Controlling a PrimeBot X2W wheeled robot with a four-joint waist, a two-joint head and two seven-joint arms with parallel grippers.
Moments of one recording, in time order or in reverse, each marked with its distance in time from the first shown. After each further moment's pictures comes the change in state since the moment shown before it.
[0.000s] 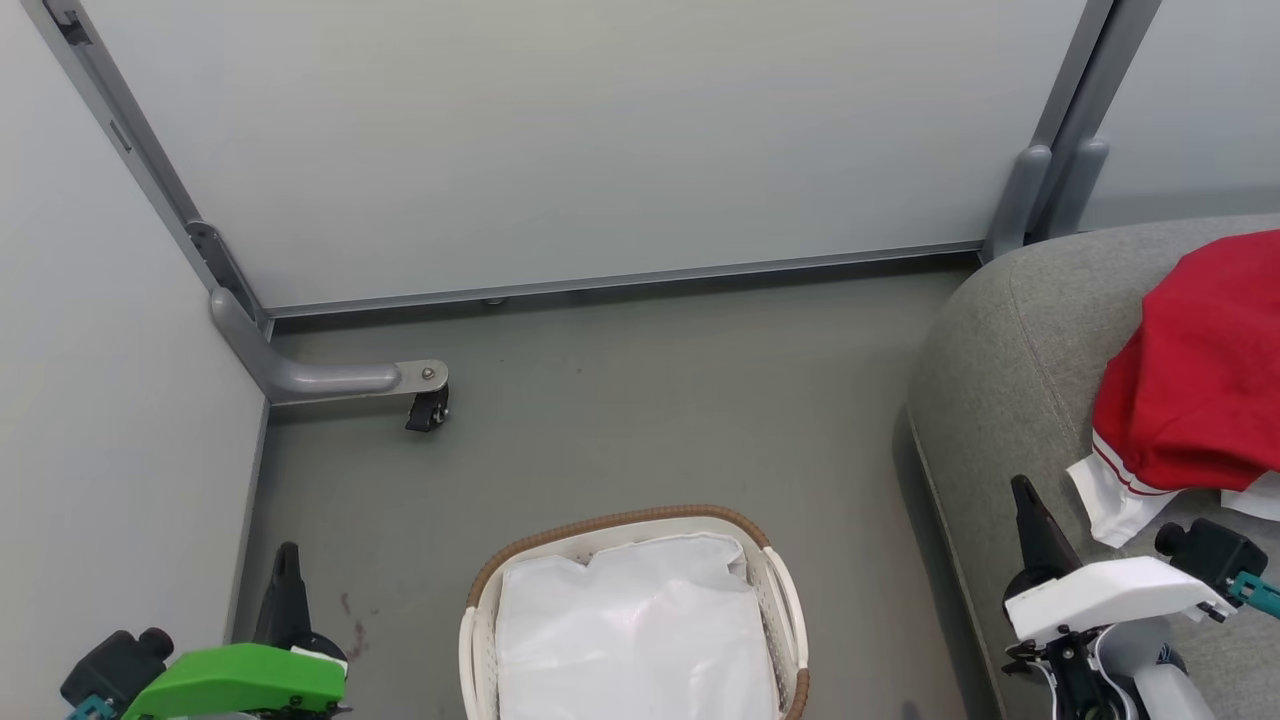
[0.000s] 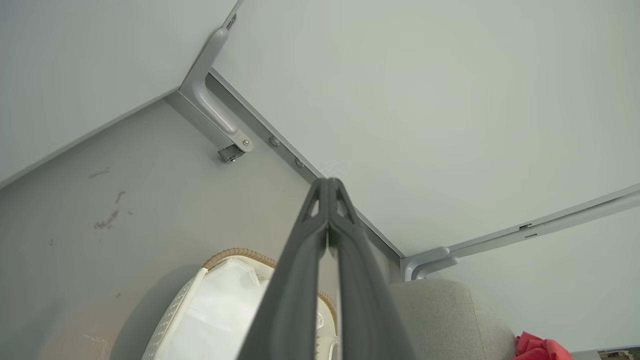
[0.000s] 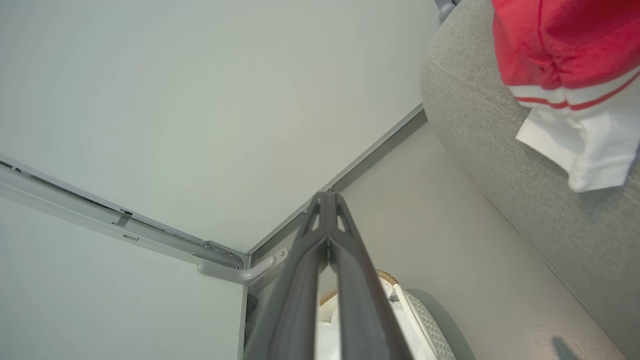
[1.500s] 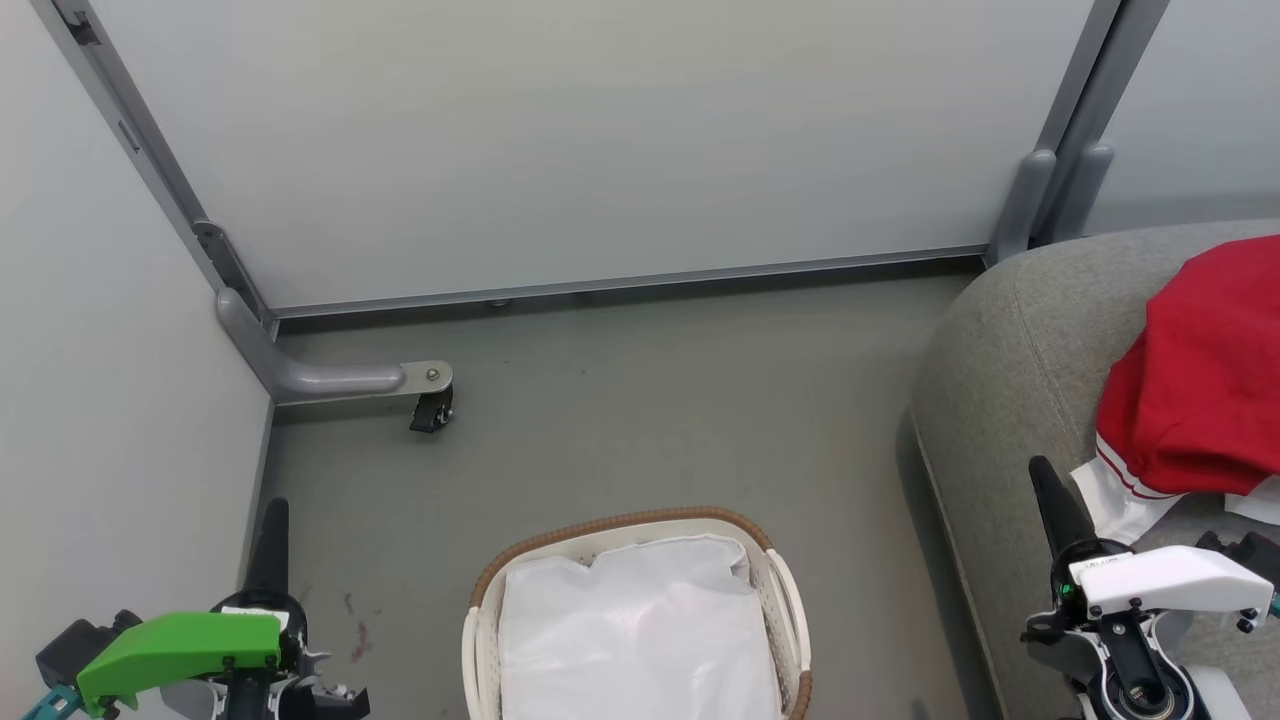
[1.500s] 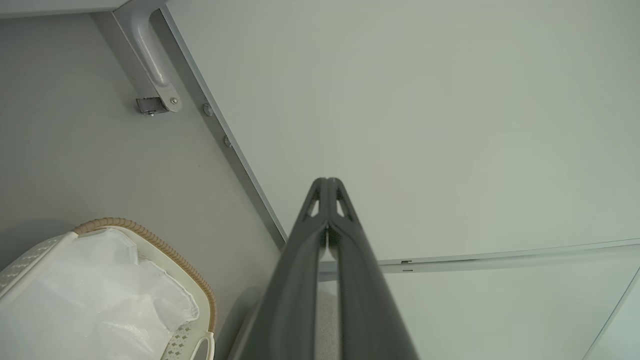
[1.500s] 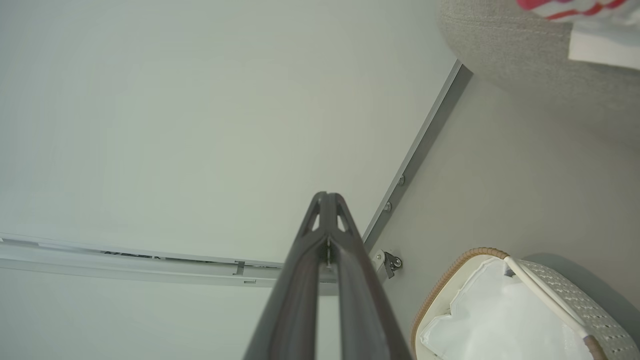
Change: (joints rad) left arm -0.047 0.002 0.039 -0.050 -0.429 0.000 0.123; right arm 0.004 -0.004 -0.047 -0.070 0.487 0.000 0.123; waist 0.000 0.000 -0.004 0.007
